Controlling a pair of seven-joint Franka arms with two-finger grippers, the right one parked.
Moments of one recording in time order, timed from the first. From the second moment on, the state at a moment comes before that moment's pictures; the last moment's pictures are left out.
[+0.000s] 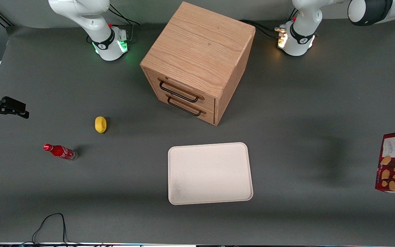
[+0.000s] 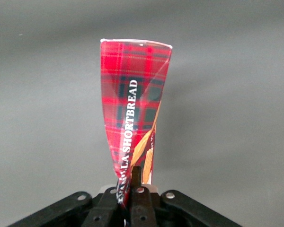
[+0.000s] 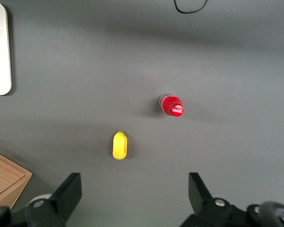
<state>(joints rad) 0.21 0.69 0.05 -0.99 -0.01 1.59 0.50</state>
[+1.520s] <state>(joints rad) 0.10 0.55 -0.04 -0.90 0.01 1.35 -0.07</state>
